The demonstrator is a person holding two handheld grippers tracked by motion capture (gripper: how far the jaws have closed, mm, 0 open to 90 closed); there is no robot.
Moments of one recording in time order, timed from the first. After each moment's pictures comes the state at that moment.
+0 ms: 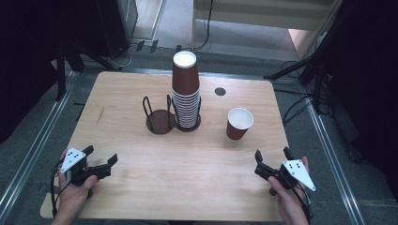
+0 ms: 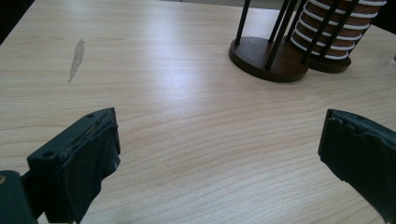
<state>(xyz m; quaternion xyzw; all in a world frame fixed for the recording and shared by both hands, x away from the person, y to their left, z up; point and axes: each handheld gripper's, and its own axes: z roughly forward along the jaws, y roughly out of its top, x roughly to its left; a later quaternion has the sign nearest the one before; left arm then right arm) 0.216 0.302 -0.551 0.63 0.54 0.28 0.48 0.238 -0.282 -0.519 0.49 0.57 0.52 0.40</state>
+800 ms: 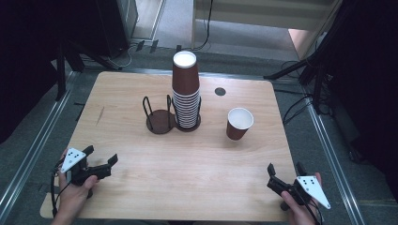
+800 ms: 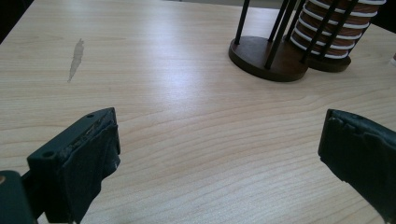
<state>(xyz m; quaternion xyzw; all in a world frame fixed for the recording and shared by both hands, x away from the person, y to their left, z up) 0.216 0.302 -0.551 0.63 0.54 0.28 0.48 0.204 -0.318 -0.537 0.52 0.56 0.50 0.40</state>
